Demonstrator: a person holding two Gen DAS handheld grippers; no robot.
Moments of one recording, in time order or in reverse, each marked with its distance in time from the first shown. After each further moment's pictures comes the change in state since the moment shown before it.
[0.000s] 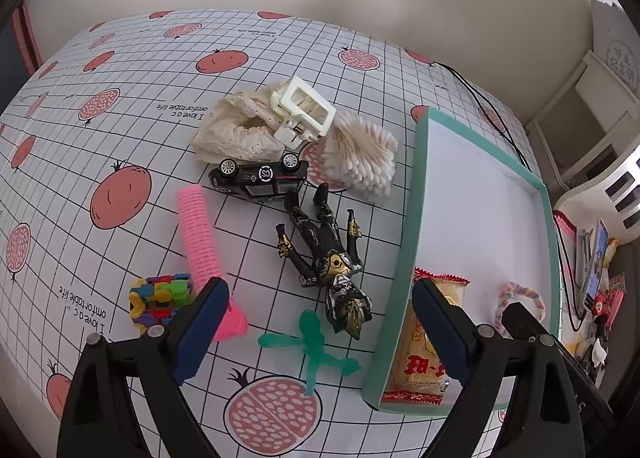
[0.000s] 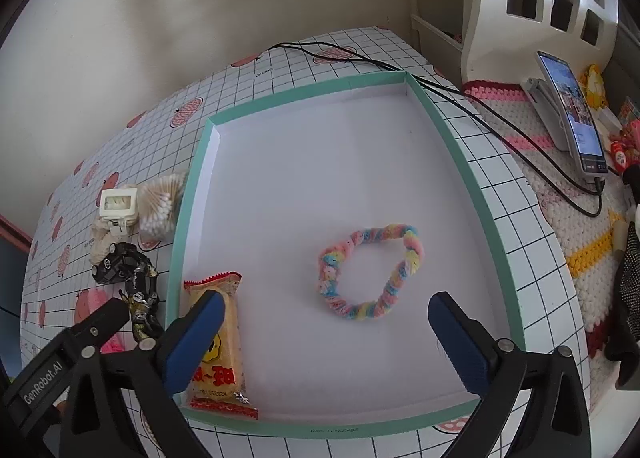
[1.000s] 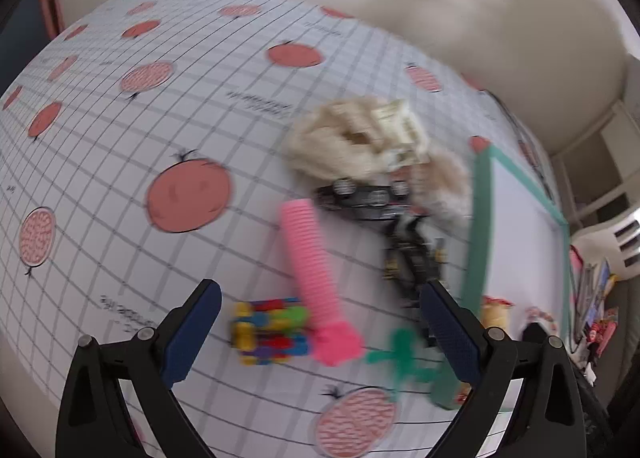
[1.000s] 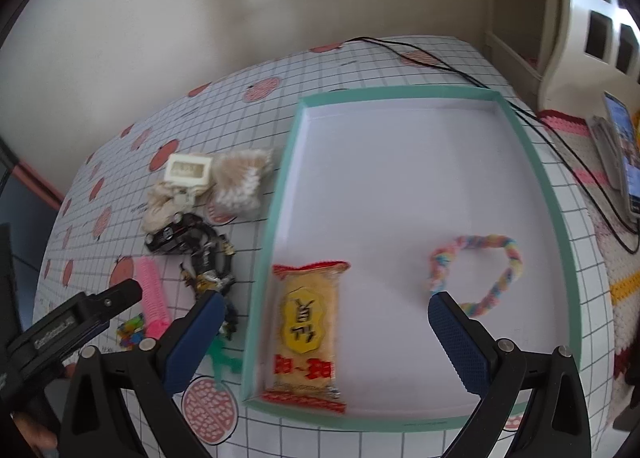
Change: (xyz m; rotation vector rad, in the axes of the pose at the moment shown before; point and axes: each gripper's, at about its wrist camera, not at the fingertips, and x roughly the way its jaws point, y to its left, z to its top) left arm -0.003 0.082 0.017 -0.113 0.043 0.007; right arm -0.002 0.062 -0.009 -0.158 0.022 0.132
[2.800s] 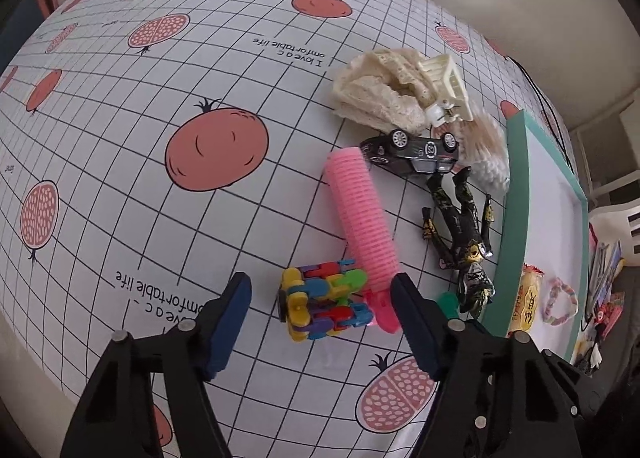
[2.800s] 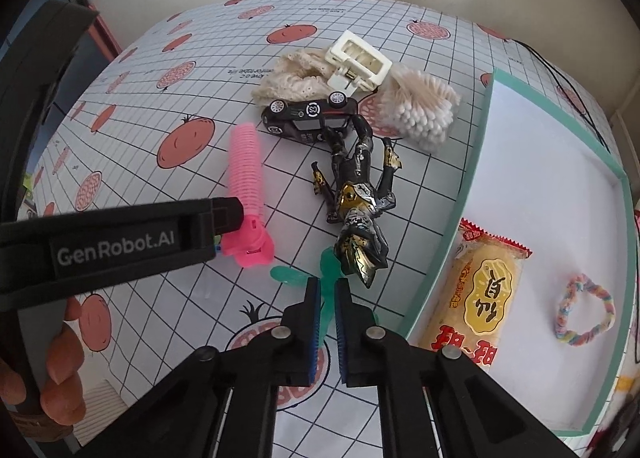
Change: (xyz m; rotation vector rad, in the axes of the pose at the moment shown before) left arm 0.012 0.023 -0.010 0.016 0.149 0.022; right arm 0.036 0.110 -0.041 -0.440 0.192 0.058
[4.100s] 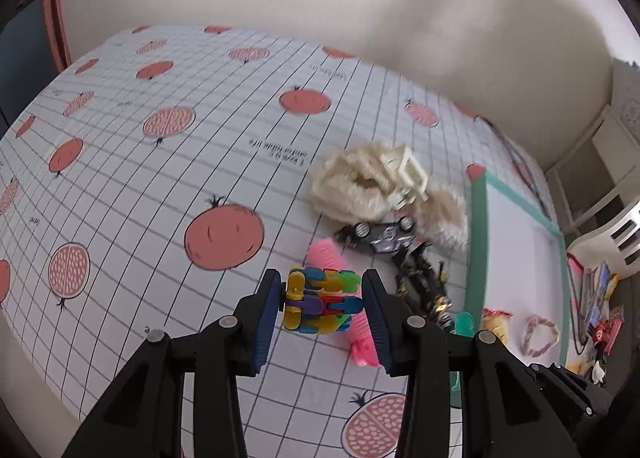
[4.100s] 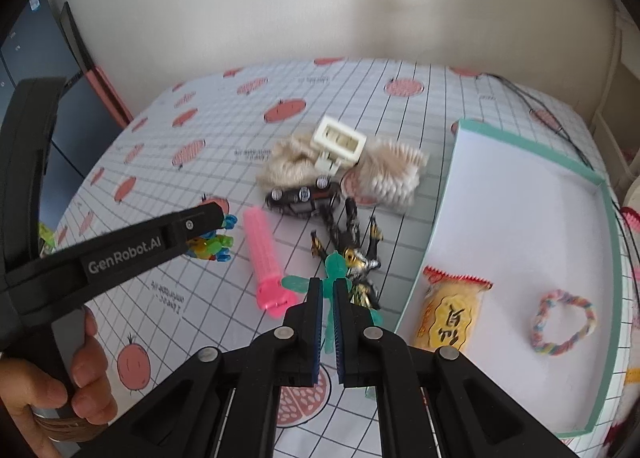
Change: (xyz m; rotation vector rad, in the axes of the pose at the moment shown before) left arm -0.051 -0.011 0.003 0.038 -0.284 -0.019; right arm -0.050 -0.020 0.005 0.100 -0.221 0.062
